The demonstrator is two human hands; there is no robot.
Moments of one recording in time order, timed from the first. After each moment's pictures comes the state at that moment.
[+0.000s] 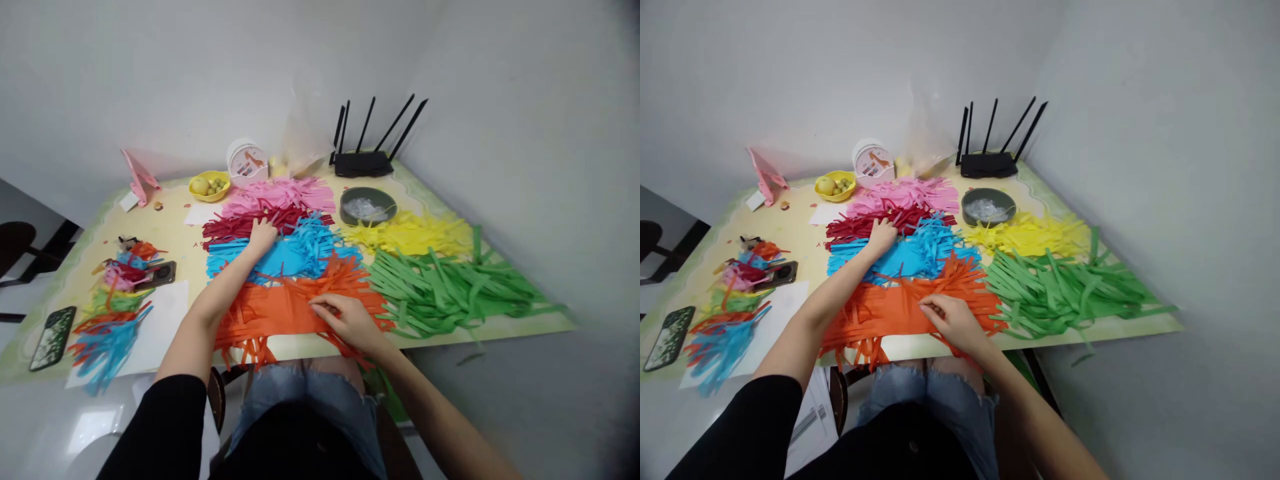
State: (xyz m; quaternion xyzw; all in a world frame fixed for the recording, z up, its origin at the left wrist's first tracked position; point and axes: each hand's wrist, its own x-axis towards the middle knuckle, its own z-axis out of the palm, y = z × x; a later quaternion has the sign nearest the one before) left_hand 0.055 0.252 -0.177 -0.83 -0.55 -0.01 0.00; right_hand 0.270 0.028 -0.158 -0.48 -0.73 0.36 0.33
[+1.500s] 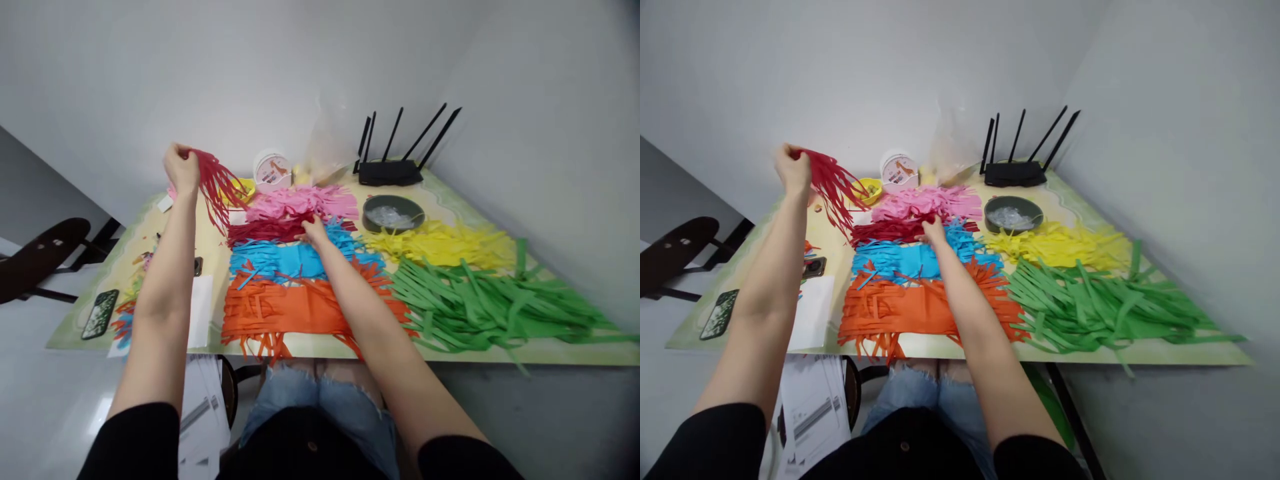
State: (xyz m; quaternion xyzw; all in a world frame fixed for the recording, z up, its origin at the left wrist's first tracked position) left_hand -0.113 0.260 0.047 -0.53 -0.70 -0.46 0.07; right_hand 0.168 0.245 -0.161 -0.62 -0.63 0.39 0.25
